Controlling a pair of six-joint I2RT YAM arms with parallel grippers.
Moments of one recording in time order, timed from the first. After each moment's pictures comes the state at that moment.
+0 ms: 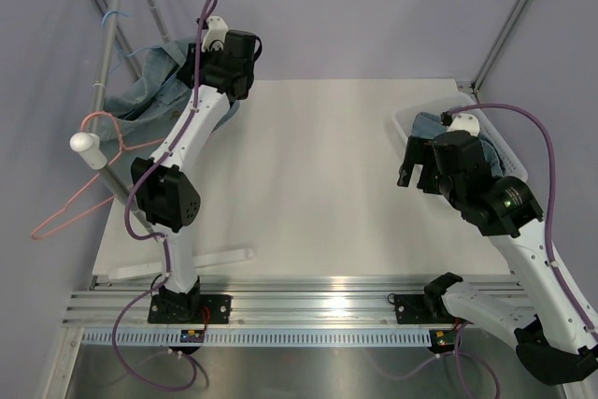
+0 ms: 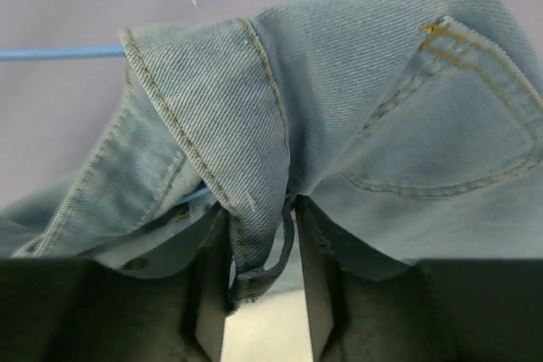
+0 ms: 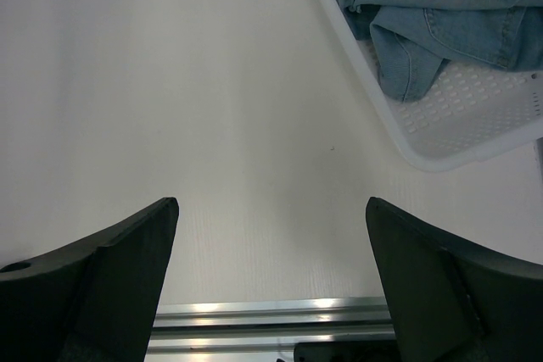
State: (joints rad) left arm -0.35 1.99 2.07 -0.66 -1.26 -0.09; right arm 0.51 0.94 1.32 -1.07 0.40 0.47
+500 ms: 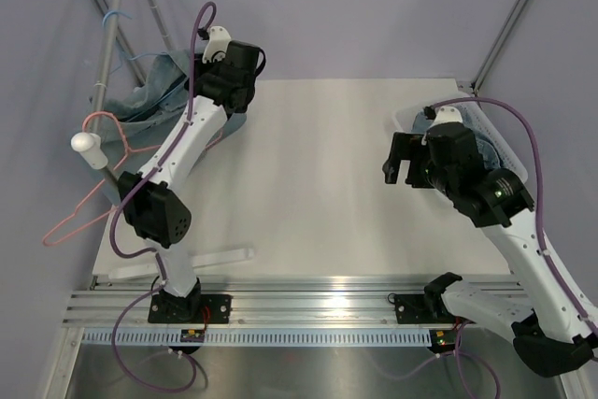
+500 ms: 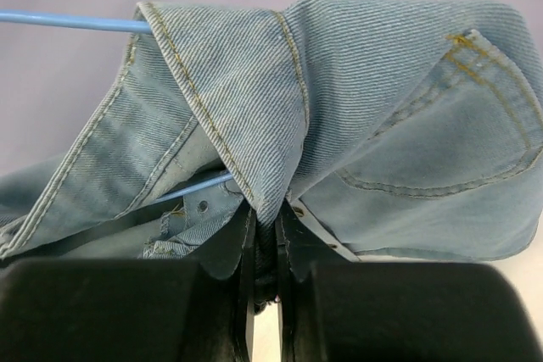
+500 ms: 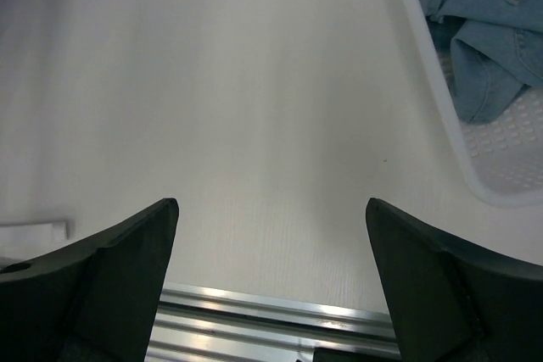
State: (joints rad) left arm -0.40 1.85 1.93 -0.76 -1.19 -0.21; right arm 0.51 0.98 1.33 -1.00 0.26 0.43
